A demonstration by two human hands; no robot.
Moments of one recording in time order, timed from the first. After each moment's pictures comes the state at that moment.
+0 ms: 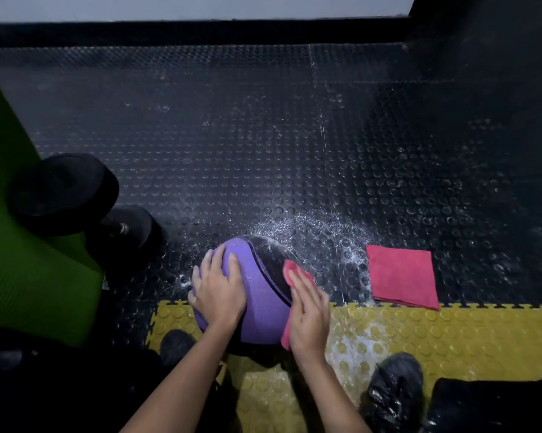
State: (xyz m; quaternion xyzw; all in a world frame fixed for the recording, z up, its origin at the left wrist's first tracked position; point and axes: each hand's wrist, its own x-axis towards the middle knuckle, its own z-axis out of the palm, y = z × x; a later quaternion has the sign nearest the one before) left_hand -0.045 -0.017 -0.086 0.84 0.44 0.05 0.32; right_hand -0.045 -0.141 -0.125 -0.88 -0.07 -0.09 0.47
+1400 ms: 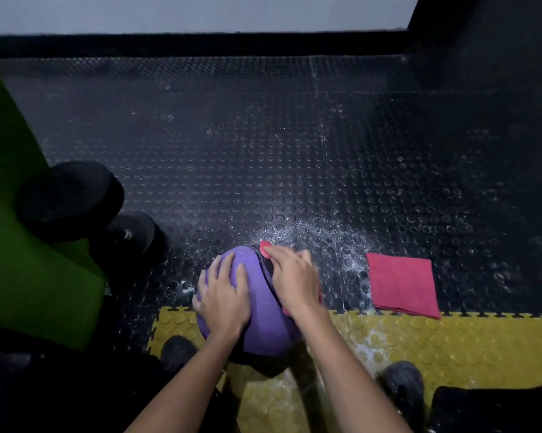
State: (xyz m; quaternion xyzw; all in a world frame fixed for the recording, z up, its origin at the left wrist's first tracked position) left_hand -0.050 -0.019 -0.090 0.87 0.40 0.04 0.29; right_hand 0.019 -0.113 -0.082 -0.94 -0.16 0.08 0.30
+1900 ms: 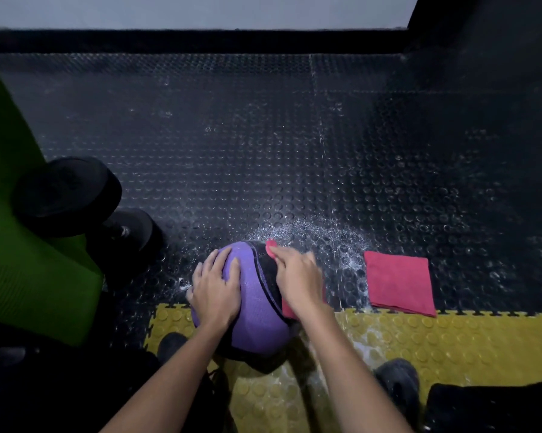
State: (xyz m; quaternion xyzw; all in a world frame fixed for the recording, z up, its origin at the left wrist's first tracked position) left_hand -0.047 -0.003 -0.094 0.87 0.38 0.04 0.32; right_hand 0.020 -0.123 -0.074 -0.93 -0.12 0.13 0.31
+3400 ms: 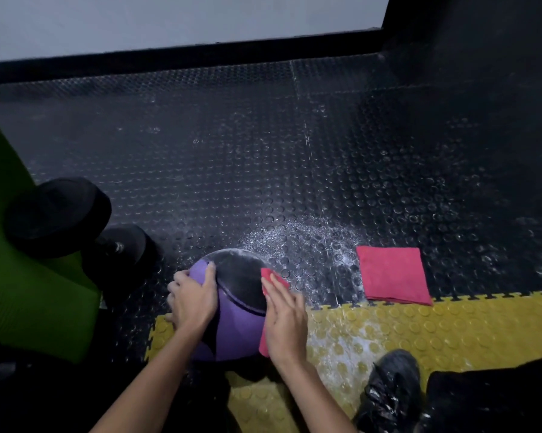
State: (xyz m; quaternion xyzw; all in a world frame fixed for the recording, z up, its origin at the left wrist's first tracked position) left_hand -0.051 0.010 -0.079 0.79 0.50 0.01 0.34; right_hand -0.057 -0.127 -0.114 -0.90 -0.05 -0.06 0.44
